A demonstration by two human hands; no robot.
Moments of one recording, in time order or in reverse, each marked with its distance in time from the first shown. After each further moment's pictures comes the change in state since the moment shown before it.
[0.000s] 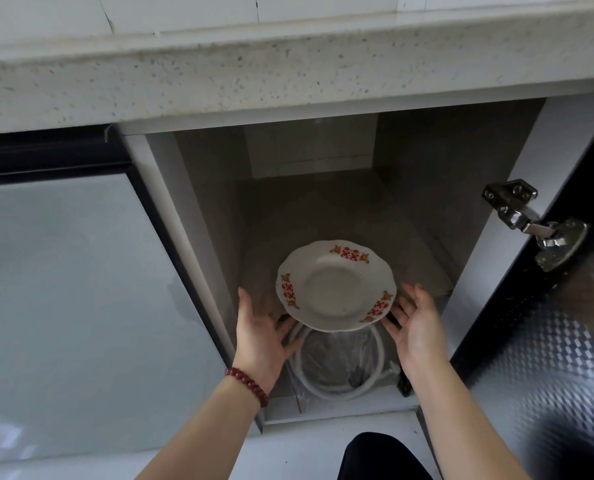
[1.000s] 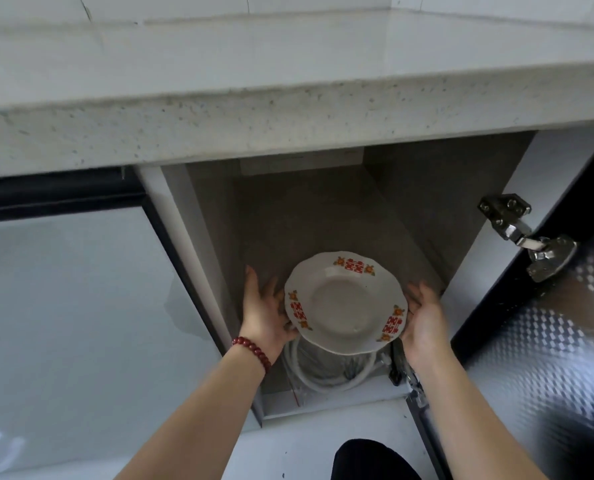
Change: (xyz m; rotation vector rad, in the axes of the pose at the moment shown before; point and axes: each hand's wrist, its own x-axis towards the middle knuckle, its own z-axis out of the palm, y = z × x) left_hand 0.018 0.037 0.022 0.106 0.023 -0.138; right_hand -0.010 -0.022 0.013 -0.082 0.175 0.035
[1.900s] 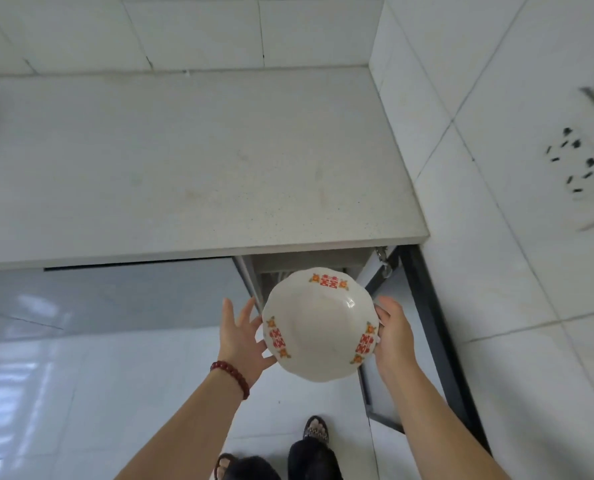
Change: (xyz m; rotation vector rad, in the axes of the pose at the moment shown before) left_hand -0.363 0.132 0.146 -0.101 0.340 -0.249; right_hand -0.326 -0.266 0.022 -0.337 0.042 0.231
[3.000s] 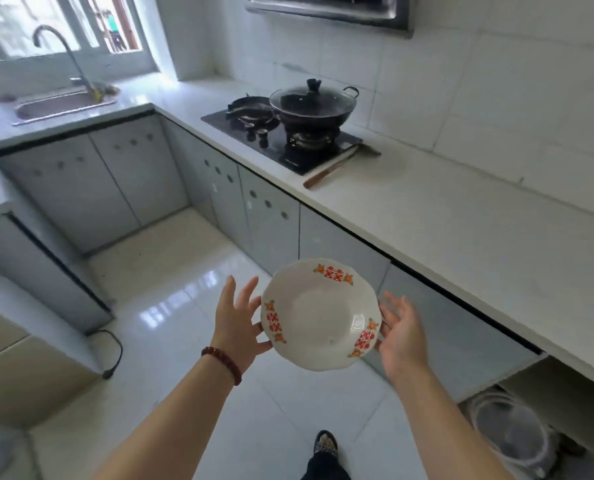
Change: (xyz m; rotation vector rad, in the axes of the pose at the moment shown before) left_hand -0.321 0.087 -0.441 -0.468 0.331 0.604; right_hand -0.348 0.179 0.340 -0.288 -0.808 -0.008
